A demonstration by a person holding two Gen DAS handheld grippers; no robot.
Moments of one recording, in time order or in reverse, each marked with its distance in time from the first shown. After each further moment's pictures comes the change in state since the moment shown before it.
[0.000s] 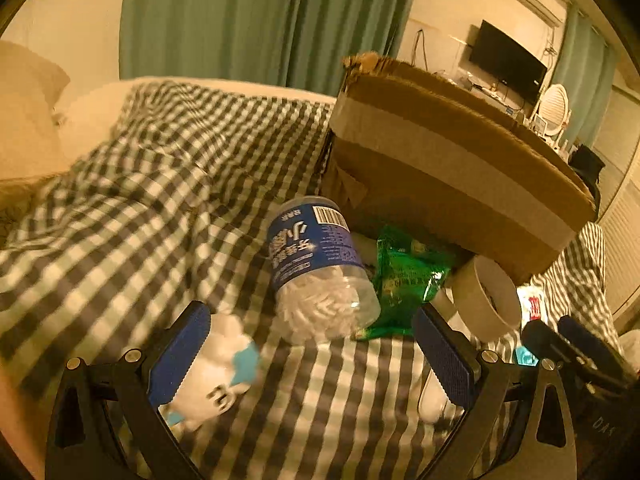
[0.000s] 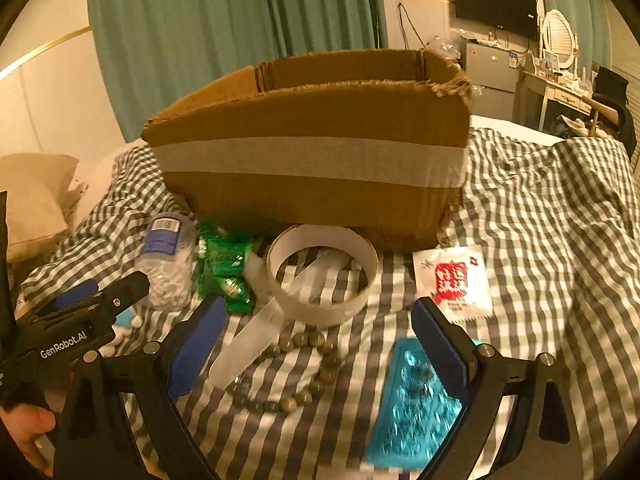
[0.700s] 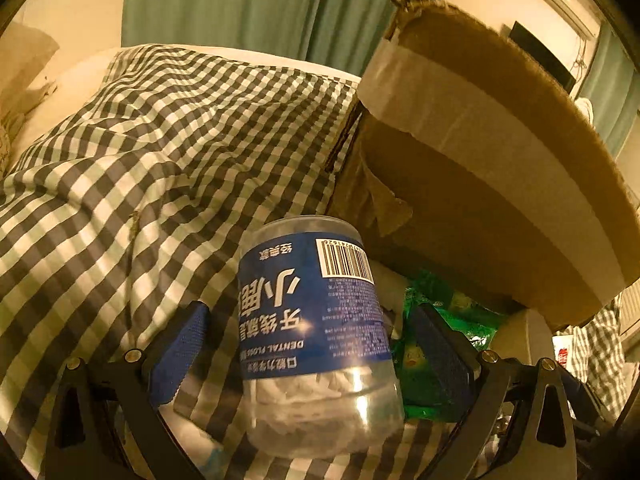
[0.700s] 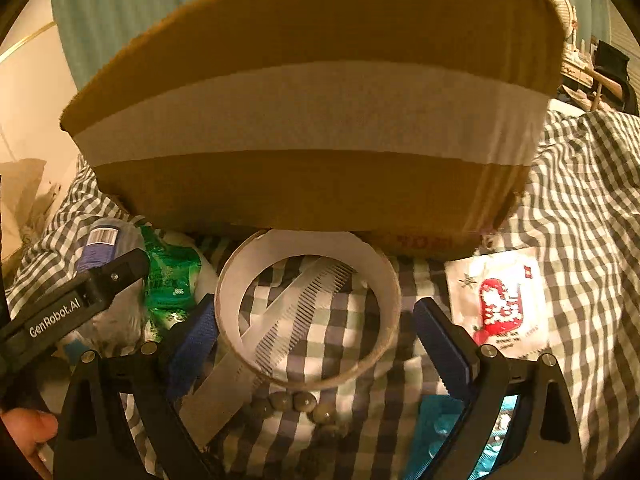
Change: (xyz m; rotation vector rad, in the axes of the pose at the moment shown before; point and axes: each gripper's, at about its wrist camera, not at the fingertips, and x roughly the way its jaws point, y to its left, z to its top) left arm 0.065 0.000 0.025 -0.078 0.060 0.030; right arm 0.068 -0.002 0.011 0.058 0.106 -0.023
